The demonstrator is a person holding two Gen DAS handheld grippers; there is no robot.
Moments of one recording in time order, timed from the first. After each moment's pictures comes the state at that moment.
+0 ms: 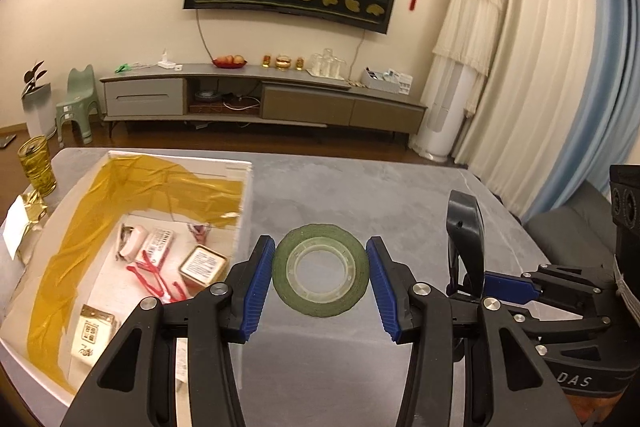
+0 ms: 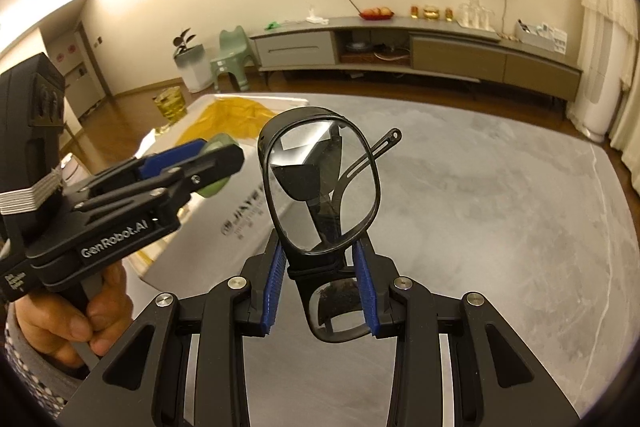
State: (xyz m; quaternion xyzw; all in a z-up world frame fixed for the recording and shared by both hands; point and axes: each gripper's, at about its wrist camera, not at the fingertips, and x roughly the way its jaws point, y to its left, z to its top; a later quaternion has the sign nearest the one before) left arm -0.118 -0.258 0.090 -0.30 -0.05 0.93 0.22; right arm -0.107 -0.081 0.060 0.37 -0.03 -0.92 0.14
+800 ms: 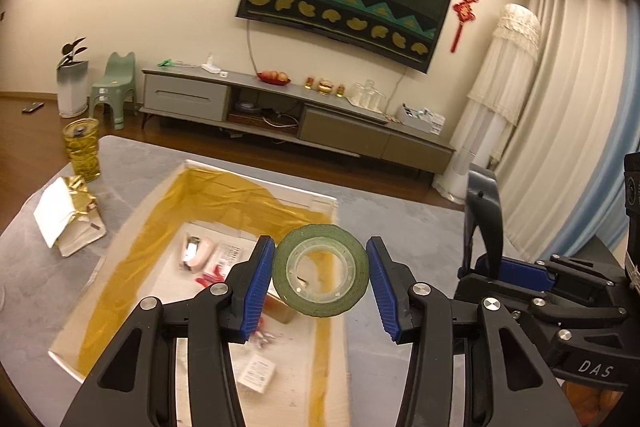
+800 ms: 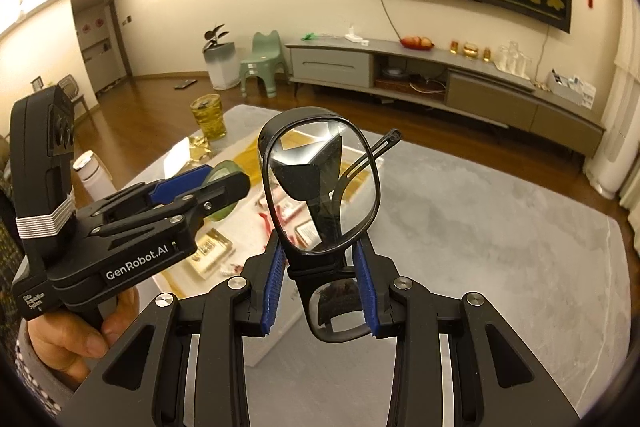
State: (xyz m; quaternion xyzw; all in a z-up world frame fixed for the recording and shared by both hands) left arm -0.130 -0.359 0.104 -0.27 -0.12 0.94 0.16; right arm -0.144 -0.175 0.104 0.35 0.03 -0.92 0.18
